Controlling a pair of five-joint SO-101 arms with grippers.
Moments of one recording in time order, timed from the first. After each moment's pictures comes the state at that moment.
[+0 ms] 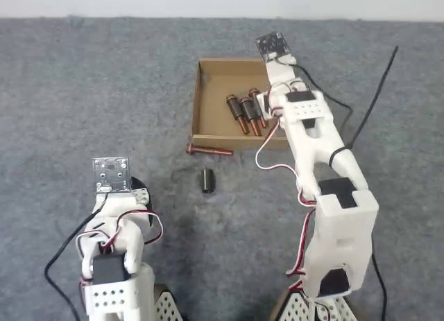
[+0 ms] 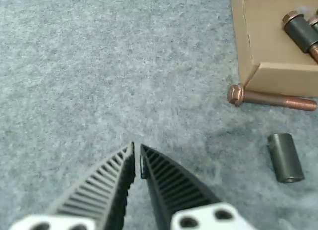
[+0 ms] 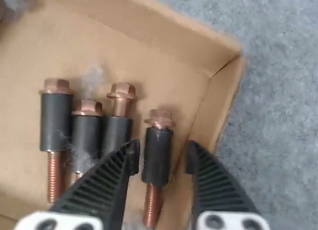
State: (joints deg) left arm -12.8 -103.2 97.3 59.6 2.0; right arm -13.4 27.4 -5.5 39.5 13.2
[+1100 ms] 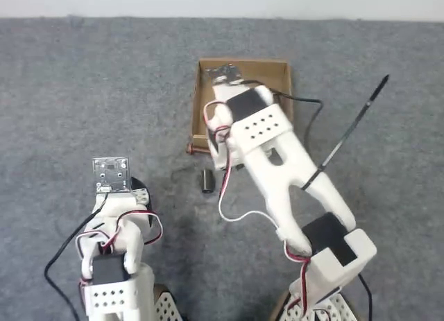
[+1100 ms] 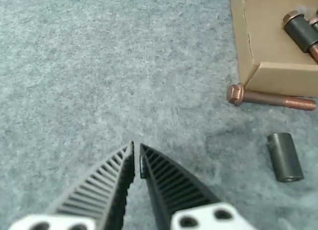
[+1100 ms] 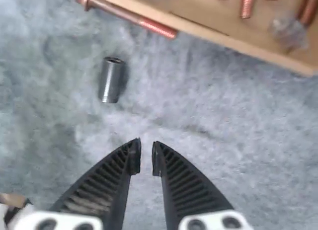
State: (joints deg) left arm -12.8 -103.2 97.3 59.6 1.8; right arm -36.7 8.4 -8.3 92.8 -15.0
